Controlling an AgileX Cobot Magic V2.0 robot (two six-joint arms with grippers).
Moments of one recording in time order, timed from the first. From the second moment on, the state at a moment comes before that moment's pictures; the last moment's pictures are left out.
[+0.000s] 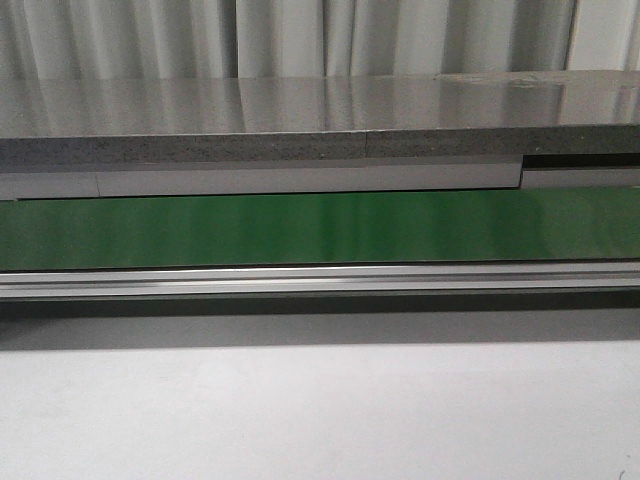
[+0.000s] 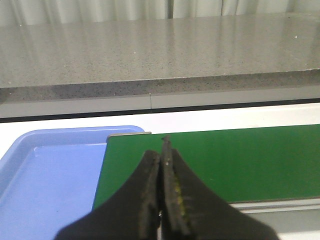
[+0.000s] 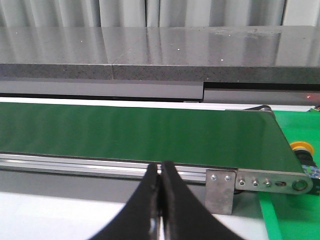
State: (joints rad) left arm -0.03 0.38 -0.34 -0.04 0.22 0.05; right arm 0.13 -0.01 0.03 0.07 0.11 -0.03
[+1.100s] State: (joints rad) left arm -0.03 0.38 -0.34 -0.04 0.22 0.05; right arm 0.13 -0.01 0.03 0.07 0.10 -0.03
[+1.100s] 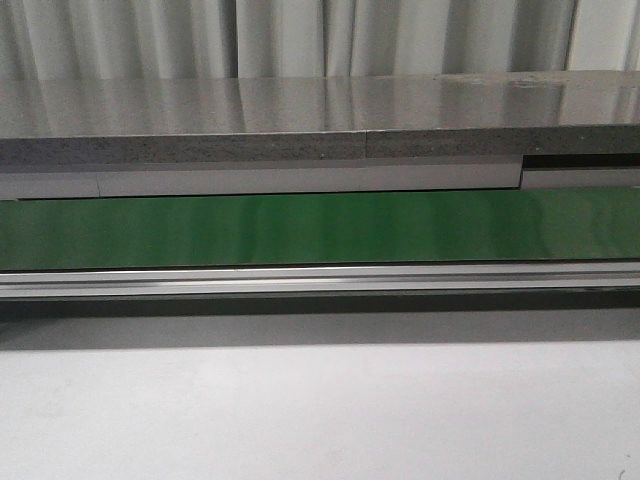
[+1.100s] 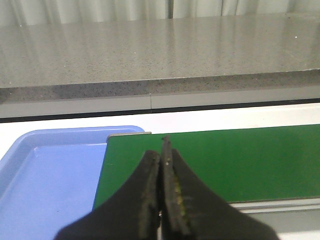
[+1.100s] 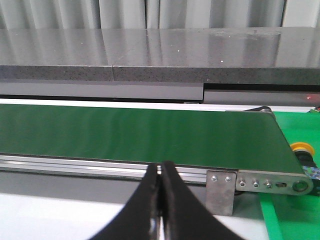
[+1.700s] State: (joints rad) left arm -0.03 0.03 -0.14 -0.03 0.21 0.05; right arm 0.13 -0.01 0.03 0.07 0.10 -0.03
